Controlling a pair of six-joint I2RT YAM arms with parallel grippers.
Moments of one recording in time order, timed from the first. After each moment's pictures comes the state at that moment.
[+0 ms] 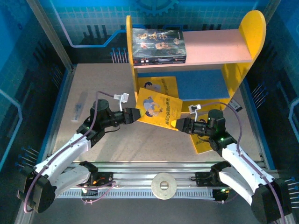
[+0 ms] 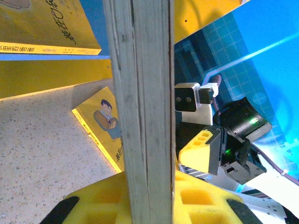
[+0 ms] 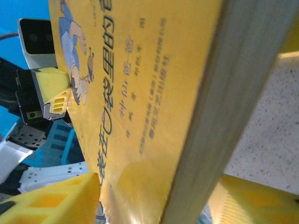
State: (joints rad) left arm -0.45 1.00 0.66 0.12 0.66 -0.87; right arm 0.31 0.85 0.42 0.13 -0.87 0.87
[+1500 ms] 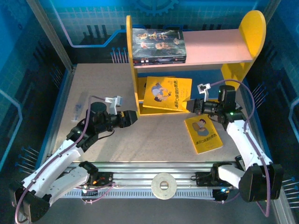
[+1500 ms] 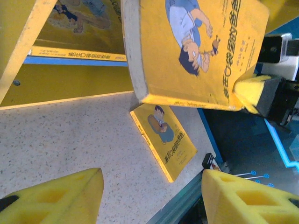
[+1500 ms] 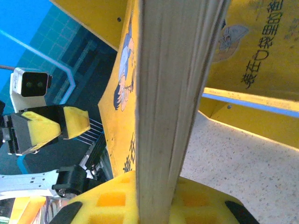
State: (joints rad) left arm -0.49 0.84 0.75 -0.31 0.37 -0.74; right arm 0.05 1.13 0.87 -0.30 -1.02 0.33
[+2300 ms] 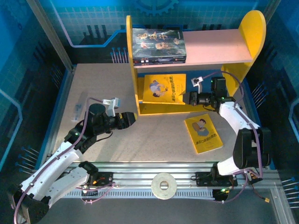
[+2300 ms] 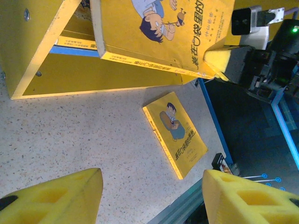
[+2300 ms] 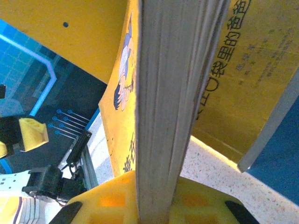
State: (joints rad) left arm -0.49 0.81 0.75 -0.38 0.33 -0.73; right arm 0.04 1.49 1.01 -0.22 -1.06 0.19
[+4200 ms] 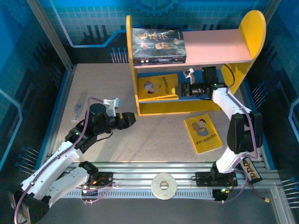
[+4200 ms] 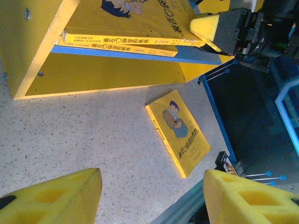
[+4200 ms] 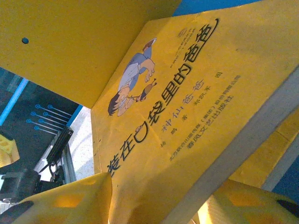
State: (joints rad) left arm -0.49 0.82 0.75 -0.38 0.33 -0.72; right arm 0.11 1.70 1.29 -0.39 -0.97 0.08
